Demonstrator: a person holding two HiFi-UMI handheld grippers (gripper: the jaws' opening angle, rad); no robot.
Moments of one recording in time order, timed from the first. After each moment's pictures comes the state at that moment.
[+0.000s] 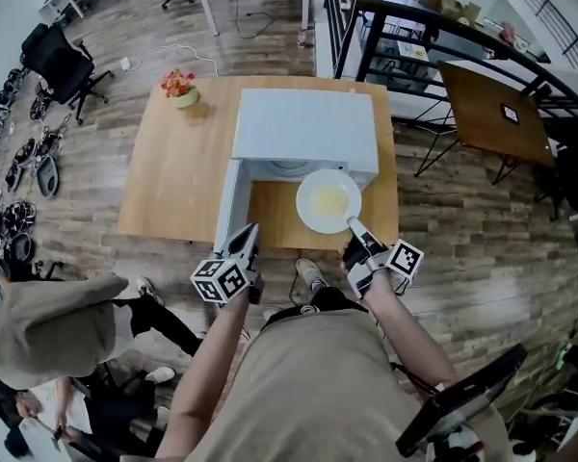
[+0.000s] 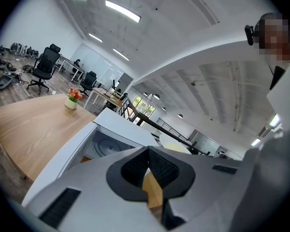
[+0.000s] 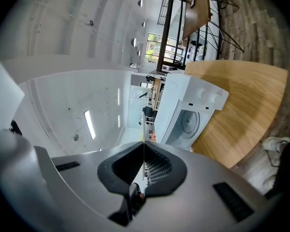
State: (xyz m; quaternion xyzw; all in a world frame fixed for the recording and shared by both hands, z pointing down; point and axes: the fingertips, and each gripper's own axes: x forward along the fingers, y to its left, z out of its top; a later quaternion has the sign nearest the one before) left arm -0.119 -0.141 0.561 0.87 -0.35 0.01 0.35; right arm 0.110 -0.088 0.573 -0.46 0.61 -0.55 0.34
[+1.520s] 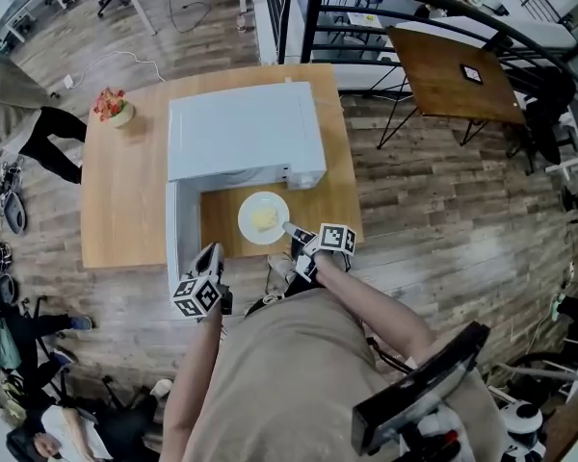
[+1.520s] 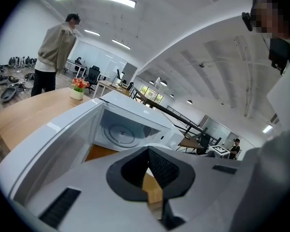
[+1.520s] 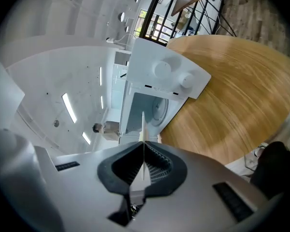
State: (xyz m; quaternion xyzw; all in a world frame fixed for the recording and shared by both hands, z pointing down) left arm -0.090 -0.155 0.665 0.85 -0.38 0.11 0.35; right arm 0.102 -0.125 0.745 -0.44 0.59 -0.65 0.21
